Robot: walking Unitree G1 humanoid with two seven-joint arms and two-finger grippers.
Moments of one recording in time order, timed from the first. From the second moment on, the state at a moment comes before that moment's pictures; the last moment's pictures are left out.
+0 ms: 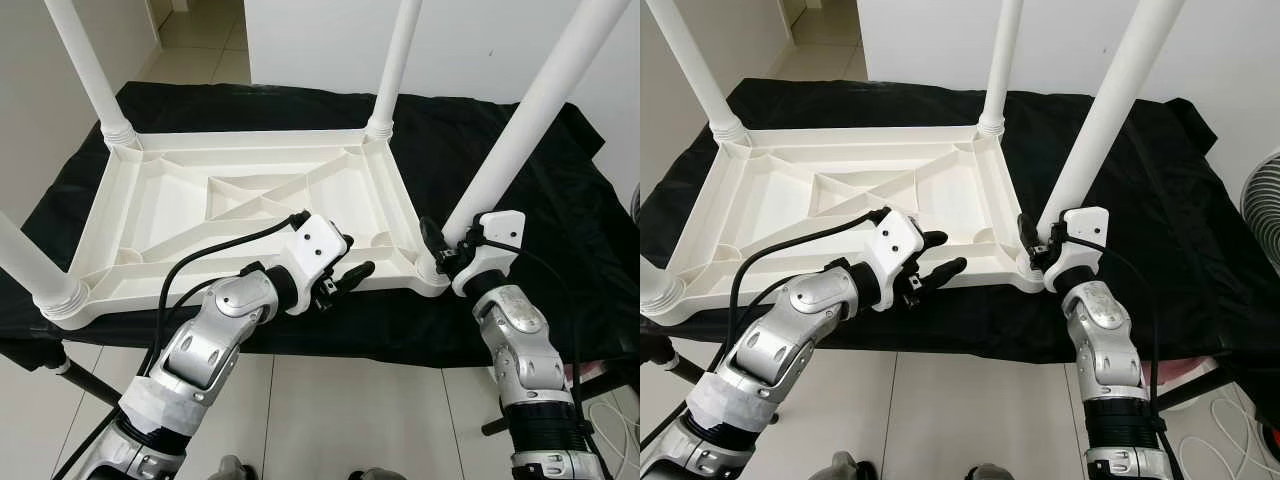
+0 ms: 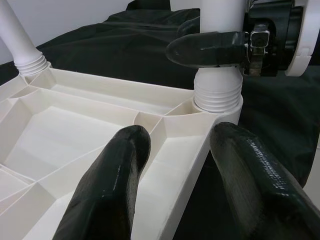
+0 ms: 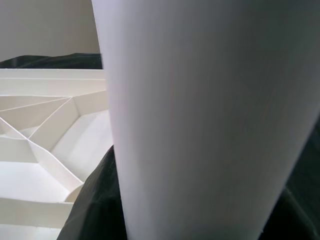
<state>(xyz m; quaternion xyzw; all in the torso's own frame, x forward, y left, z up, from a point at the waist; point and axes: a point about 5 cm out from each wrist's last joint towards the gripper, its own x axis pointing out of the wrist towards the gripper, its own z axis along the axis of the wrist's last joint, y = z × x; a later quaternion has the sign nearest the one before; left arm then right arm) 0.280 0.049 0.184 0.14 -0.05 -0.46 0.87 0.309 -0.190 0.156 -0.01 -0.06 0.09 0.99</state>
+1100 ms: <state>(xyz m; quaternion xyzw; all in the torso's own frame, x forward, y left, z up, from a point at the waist) 0.278 0.041 0.185 0.13 -0.05 -0.47 0.87 0.314 -0.169 0.160 0.05 -0.11 -0.16 0.98</state>
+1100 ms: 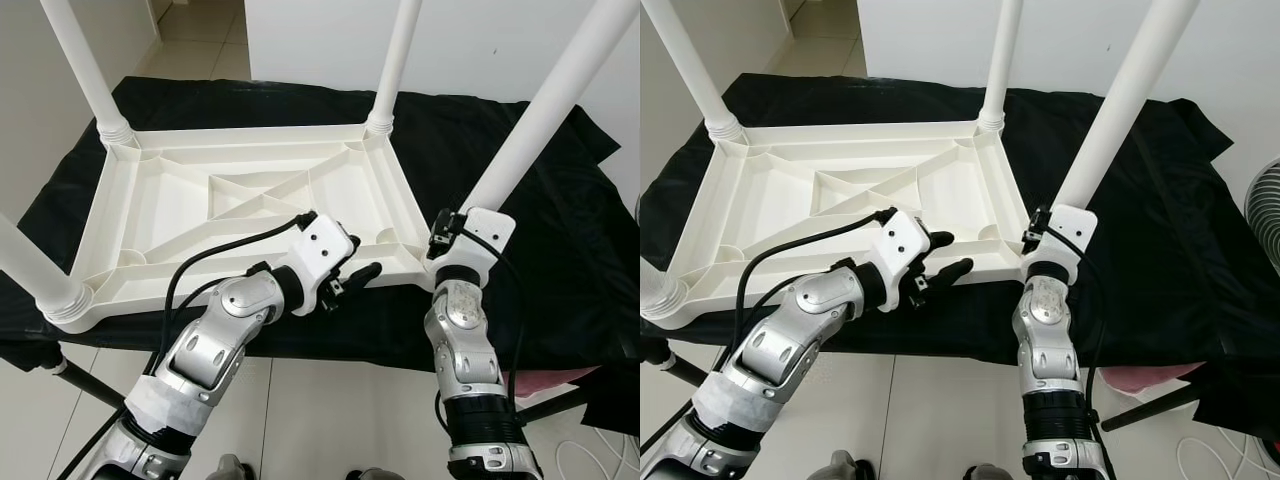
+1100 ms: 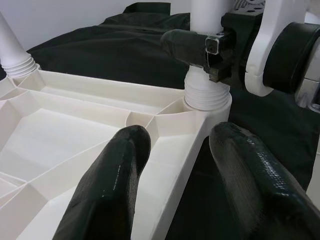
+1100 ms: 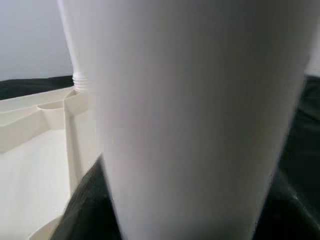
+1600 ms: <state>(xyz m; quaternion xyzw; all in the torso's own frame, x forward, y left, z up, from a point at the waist) 0.278 0.039 0.186 0.13 -0.05 -0.48 0.87 0.323 -0.178 0.155 0.04 -0.09 -0.07 0.99</state>
